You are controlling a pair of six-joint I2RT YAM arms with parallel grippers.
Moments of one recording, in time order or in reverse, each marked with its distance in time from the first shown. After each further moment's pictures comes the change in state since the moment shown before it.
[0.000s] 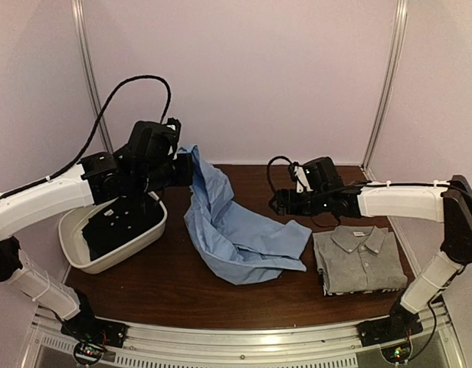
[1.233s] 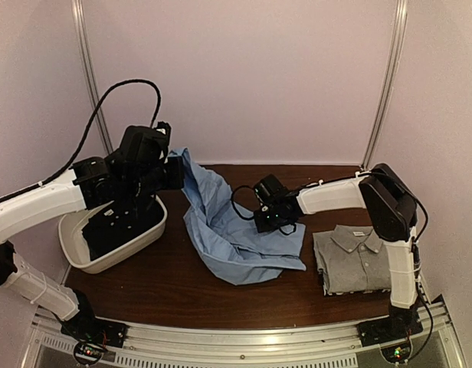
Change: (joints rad) left arm 0.021 -0.080 -0.085 -0.005 -0.024 -0.013; right arm 0.086 0.594 0.433 -0.220 0.216 -0.156
